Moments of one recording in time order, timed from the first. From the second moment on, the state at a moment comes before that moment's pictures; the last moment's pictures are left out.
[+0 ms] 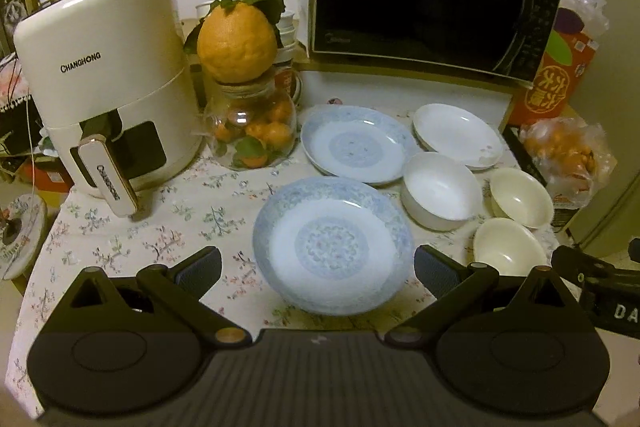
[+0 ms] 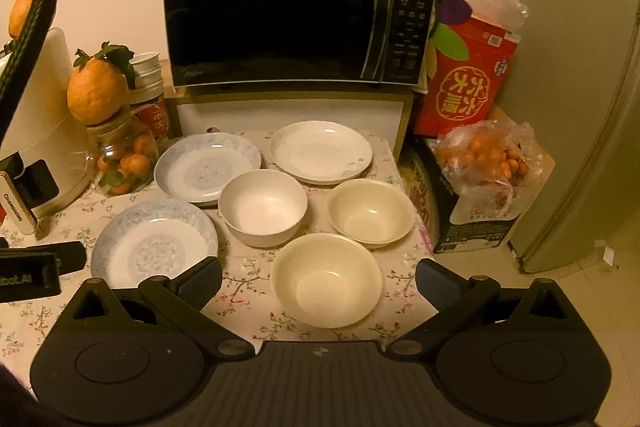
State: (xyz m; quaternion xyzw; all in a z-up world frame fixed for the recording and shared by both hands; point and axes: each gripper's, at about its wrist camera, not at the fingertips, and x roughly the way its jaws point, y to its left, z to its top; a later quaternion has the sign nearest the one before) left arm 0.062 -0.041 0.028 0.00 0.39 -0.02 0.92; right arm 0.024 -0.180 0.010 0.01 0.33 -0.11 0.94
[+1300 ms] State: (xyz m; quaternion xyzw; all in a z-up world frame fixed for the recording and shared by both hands) left arm 0.168 0.026 -0.086 -0.08 0.50 0.02 0.86; right arm 0.186 -0.138 -0.103 0.03 0.48 0.03 0.88
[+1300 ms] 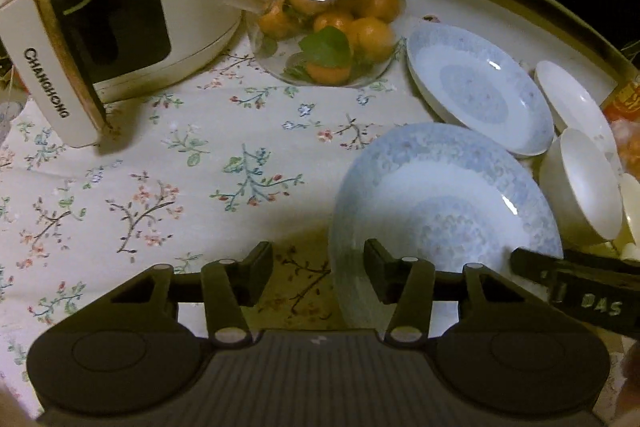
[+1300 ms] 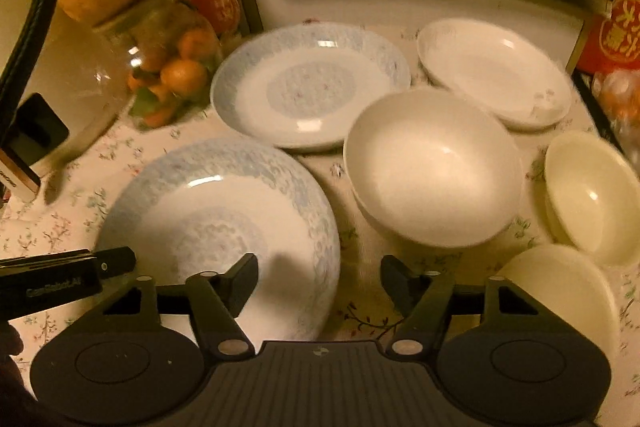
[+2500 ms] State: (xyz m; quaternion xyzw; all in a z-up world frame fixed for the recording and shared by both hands) left arm 0.056 0.065 -0.059 -0.09 0.49 0.01 0.87; right arm 0.090 -0.102 -0.079 0.05 0.49 0.10 0.86
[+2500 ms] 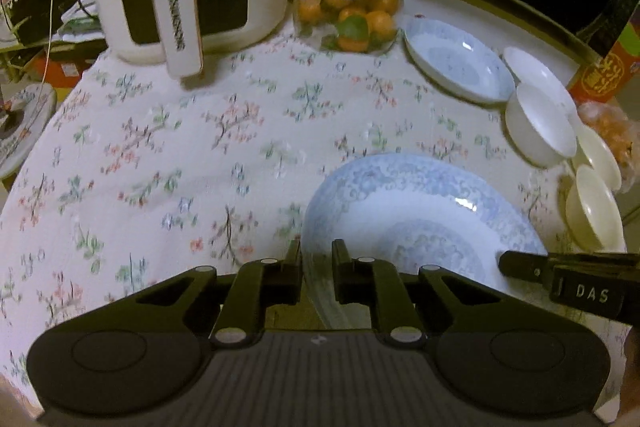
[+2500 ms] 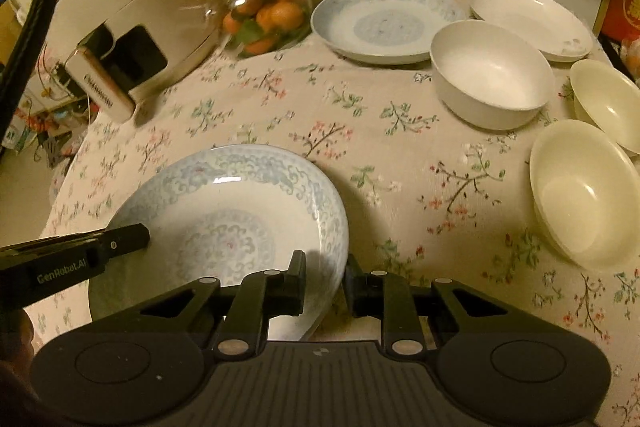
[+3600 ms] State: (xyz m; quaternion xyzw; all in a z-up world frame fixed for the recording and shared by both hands) left arm 0.043 0.048 -0.076 -0.05 0.50 0.03 0.86; right arm 0.075 -0.094 -0.108 0.04 0.52 0.08 0.85
